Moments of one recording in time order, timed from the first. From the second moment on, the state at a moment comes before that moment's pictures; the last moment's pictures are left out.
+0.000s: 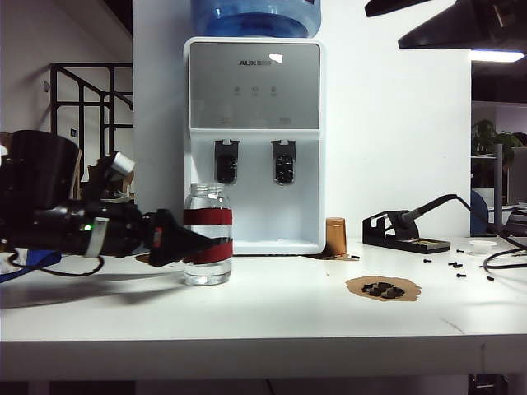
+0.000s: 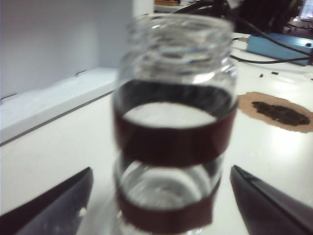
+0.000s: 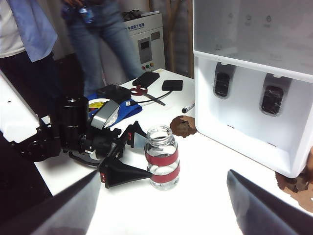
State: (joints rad) left arm -0.19 2.17 0.86 1.10 0.76 0.12; right arm 0.20 1.01 0.75 0.00 -0.63 -0.10
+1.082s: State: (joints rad) left arm -0.29 2.22 1.00 1.08 0.45 0.09; right arm 0.20 1.01 0.75 0.00 -0.63 -0.10
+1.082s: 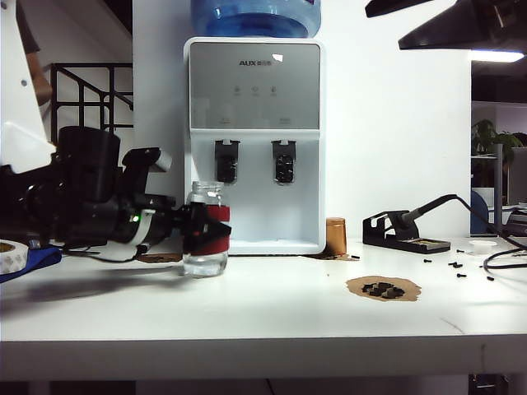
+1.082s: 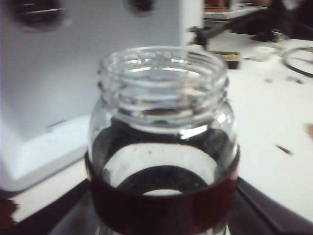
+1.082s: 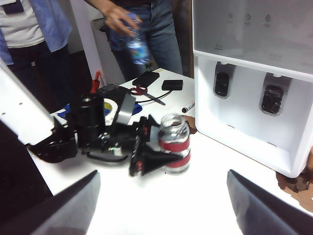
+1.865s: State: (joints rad) left arm -0.32 2.24 1.32 0.83 0.29 0.07; right arm 0.20 1.01 0.75 0.00 -0.65 -0.10
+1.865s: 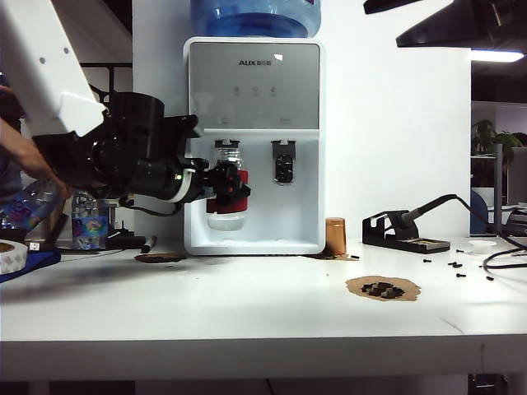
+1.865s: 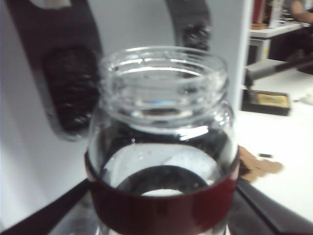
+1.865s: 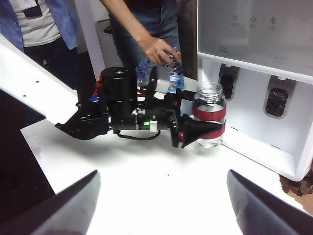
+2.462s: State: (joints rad) left arm -0.32 2.29 1.42 0.78 0.21 0.07; right arm 0.20 1.01 0.75 0.00 -0.65 -0.10
